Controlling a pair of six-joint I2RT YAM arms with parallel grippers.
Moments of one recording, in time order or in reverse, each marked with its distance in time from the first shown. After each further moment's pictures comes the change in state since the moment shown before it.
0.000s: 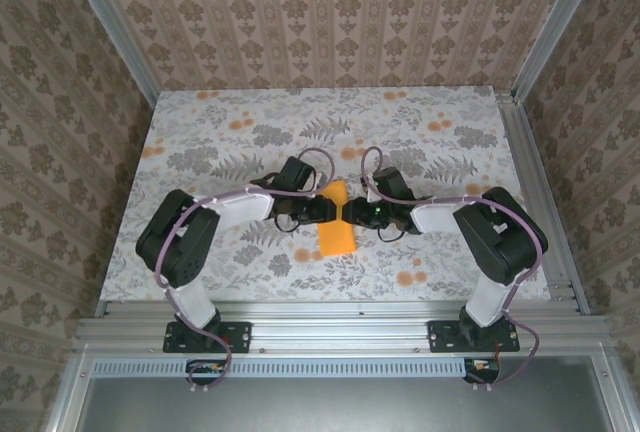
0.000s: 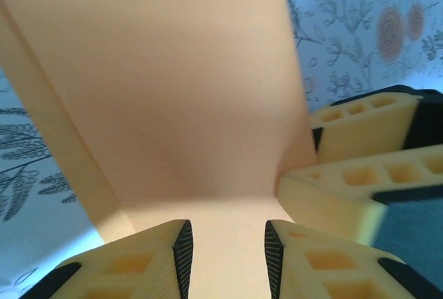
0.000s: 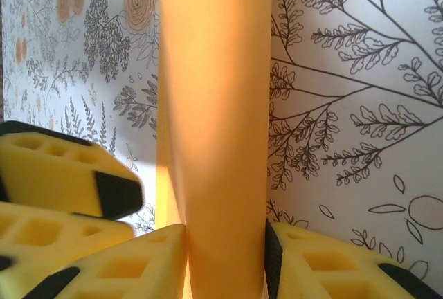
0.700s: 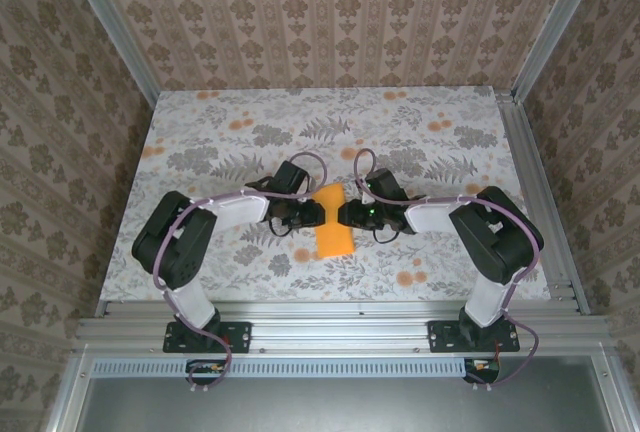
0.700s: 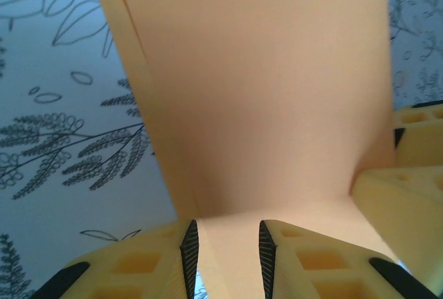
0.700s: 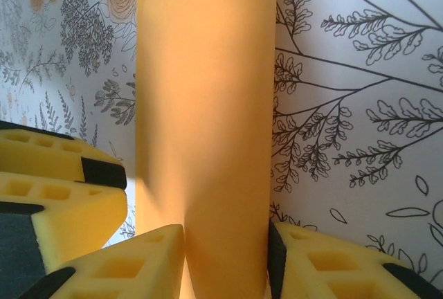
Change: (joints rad) left arm 0.022 -0.003 -0.063 -0.016 -0.081 -0.016; right arm 0.045 0.016 0.032 -0.054 0.069 -0.010
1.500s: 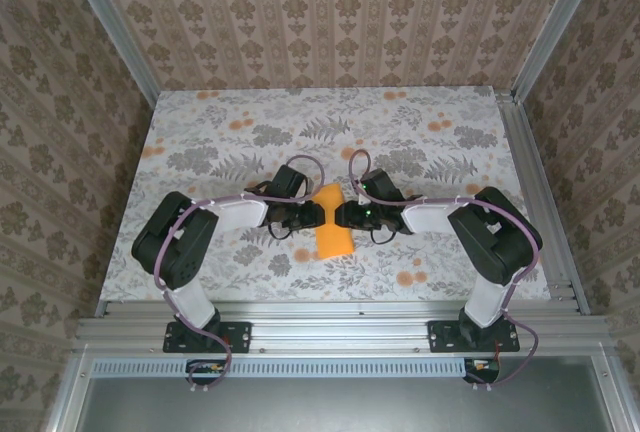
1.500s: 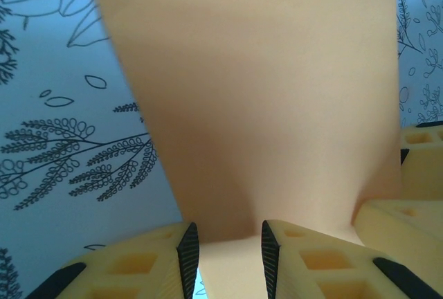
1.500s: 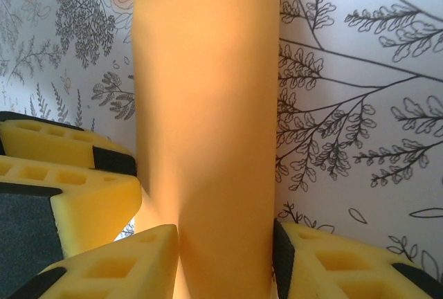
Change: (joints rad) left arm 0.001 0.002 -0.057 0.111 0.002 -0.050; right arm 0.031 0.000 0.022 -0.037 0.043 -0.021
